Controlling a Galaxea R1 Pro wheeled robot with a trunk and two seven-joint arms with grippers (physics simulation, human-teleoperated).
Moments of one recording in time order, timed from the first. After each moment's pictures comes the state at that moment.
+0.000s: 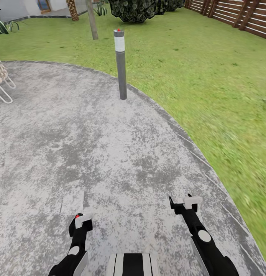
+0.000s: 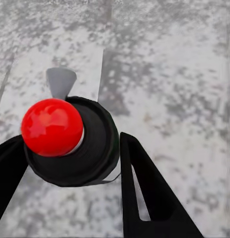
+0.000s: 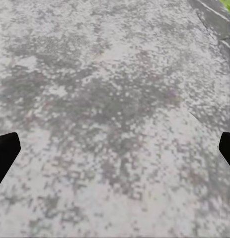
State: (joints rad) left arm -0.48 -0.07 0.09 -0.42 0.00 -0.45 0.26; right arm -0.32 -0.03 0.01 -1.05 0.11 -0.14 0.00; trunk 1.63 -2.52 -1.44
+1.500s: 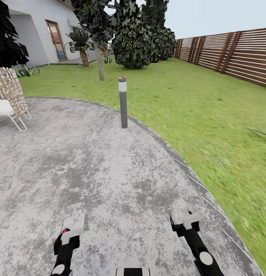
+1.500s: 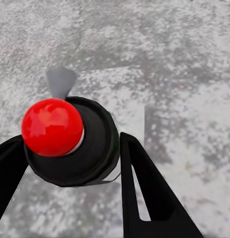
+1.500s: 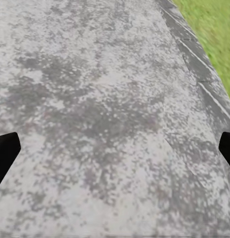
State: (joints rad) left arm -0.38 0.02 0.10 -0.42 -0.01 -0.44 0.26; right arm -0.21 -0.03 0.00 -1.00 0.28 -0.15 -0.01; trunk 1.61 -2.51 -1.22
